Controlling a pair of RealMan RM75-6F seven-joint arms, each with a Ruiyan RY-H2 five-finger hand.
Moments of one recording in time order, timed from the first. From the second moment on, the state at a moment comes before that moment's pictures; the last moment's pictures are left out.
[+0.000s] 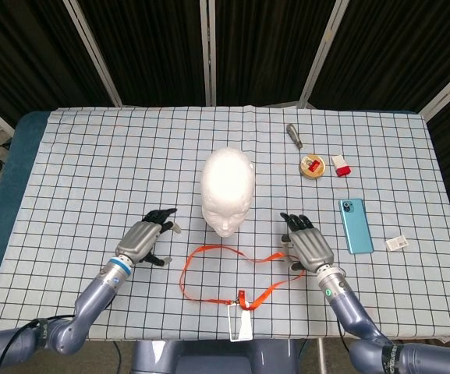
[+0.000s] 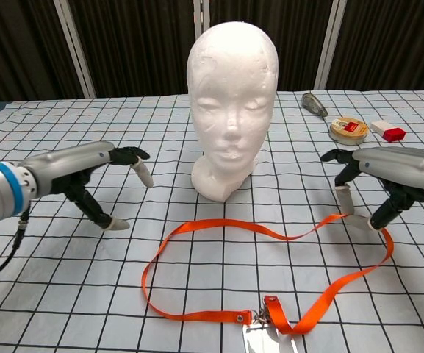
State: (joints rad) left arm -0.63 -1.57 -0.20 -1.60 1.07 0.84 0.25; right arm 0.60 -1.45 0.10 -1.68 -1.01 1.01 -0.43
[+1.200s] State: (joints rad) left arm -0.73 -1.81 -0.17 -1.40 0.98 0.88 0.29; right arm 0.60 -1.43 0.09 -1.67 -1.02 1.01 -0.40
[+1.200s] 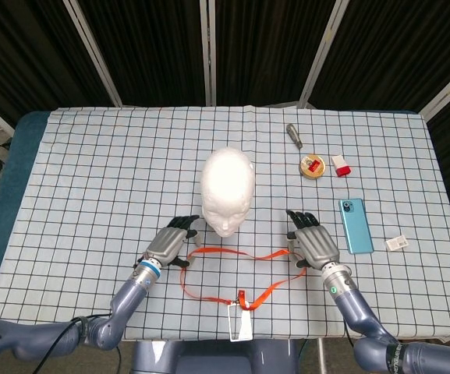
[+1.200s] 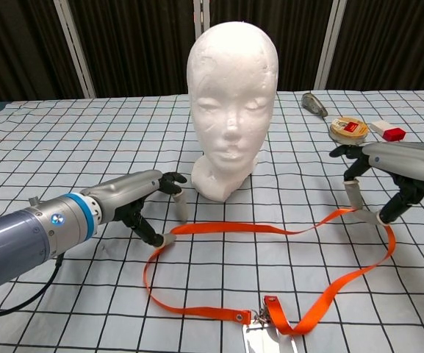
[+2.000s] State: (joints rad) left arm -0.74 -1.83 -0.17 -1.38 0.95 0.89 0.33; right arm 0.59 -1.41 0.09 -1.67 -1.04 1.01 -0.37
